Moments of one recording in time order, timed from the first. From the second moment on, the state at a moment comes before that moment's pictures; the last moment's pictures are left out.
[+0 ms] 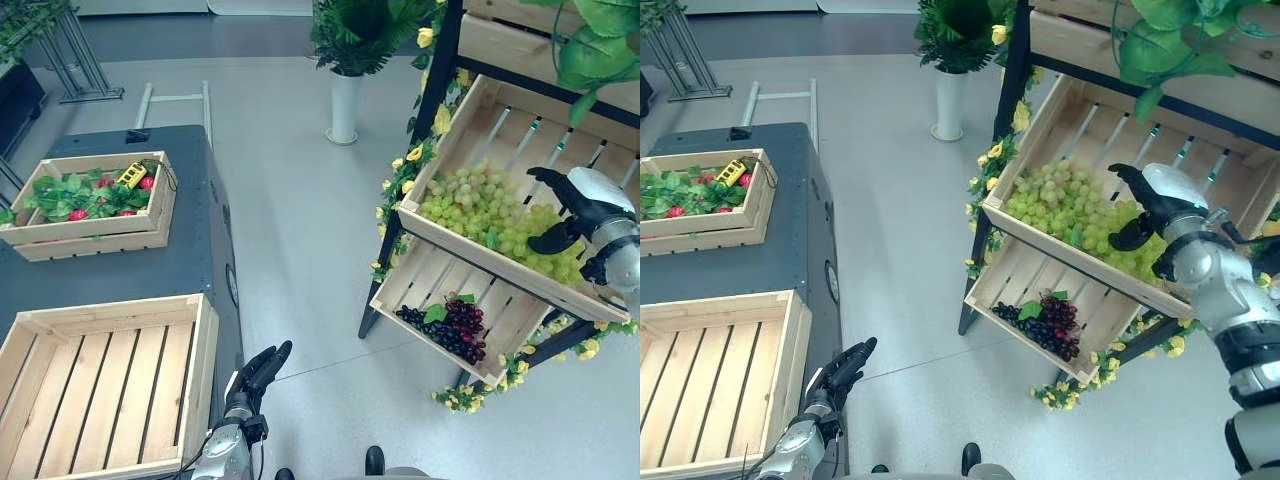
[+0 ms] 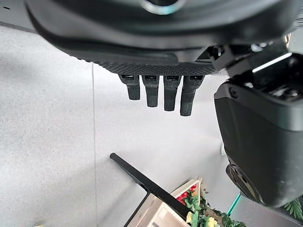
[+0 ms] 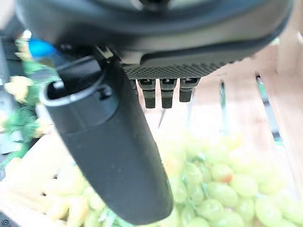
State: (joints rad) left arm 0.00 0.26 -0.27 0.88 -0.62 -0.29 0.04; right arm -0.48 -1.08 0.30 0.37 -0.25 -0.03 -0.07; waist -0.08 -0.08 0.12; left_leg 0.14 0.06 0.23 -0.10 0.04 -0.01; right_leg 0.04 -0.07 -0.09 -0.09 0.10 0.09
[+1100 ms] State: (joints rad) left arm 0.03 0.16 -0.30 0.98 -0.54 -0.28 0.11; right arm -0.20 -0.78 0.38 -0.07 -0.99 -0.53 -0.72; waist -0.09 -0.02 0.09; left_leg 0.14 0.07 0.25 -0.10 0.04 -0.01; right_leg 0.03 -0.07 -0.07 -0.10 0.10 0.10
